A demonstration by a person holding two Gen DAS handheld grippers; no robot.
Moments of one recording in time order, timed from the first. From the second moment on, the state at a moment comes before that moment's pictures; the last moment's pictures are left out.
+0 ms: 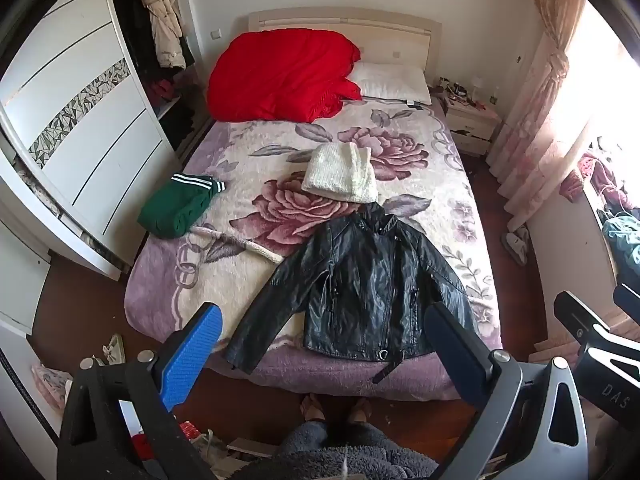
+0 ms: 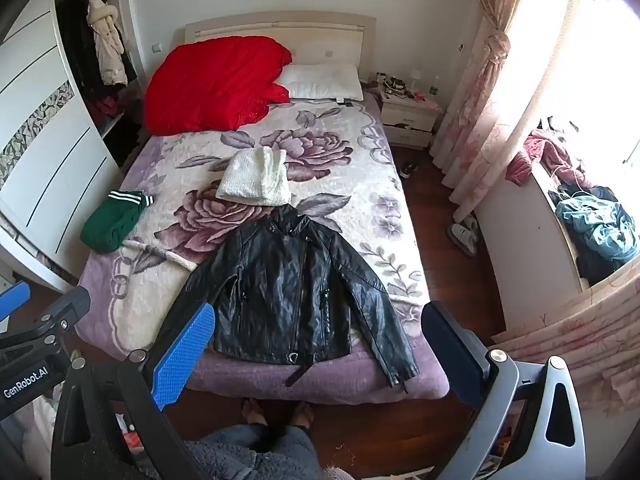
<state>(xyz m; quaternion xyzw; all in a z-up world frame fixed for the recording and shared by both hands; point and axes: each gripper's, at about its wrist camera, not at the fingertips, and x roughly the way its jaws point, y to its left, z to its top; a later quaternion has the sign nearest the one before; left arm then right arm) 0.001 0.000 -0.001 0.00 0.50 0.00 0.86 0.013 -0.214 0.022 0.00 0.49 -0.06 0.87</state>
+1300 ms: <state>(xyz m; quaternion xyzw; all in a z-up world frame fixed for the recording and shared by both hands) 0.008 -0.021 0.025 0.00 0.49 0.00 0.87 0.005 -0.215 0.036 -0.01 0.48 -0.06 0.87</state>
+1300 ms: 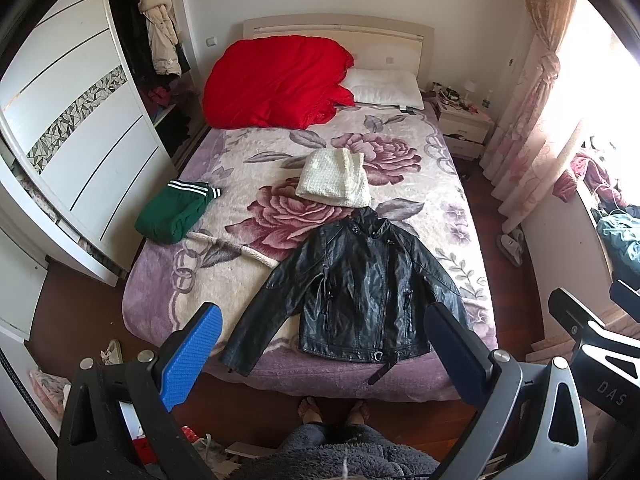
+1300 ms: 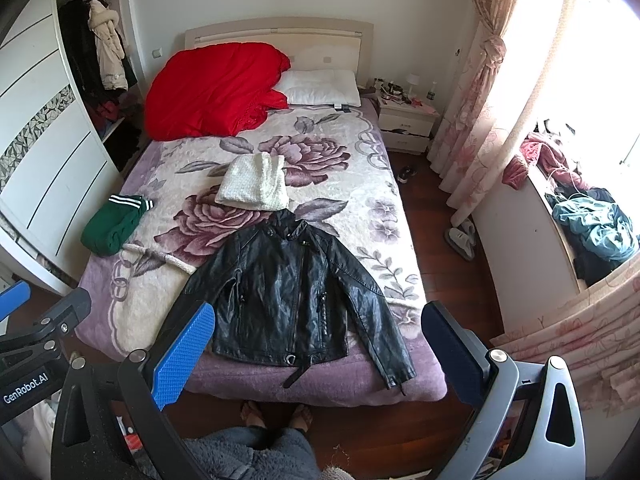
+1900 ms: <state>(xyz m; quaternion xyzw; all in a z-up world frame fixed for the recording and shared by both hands) 0.008 -0.032 0.028 0.00 0.48 0.00 0.88 0.002 -0.222 0.040 -0.01 0.48 -0.06 0.88</state>
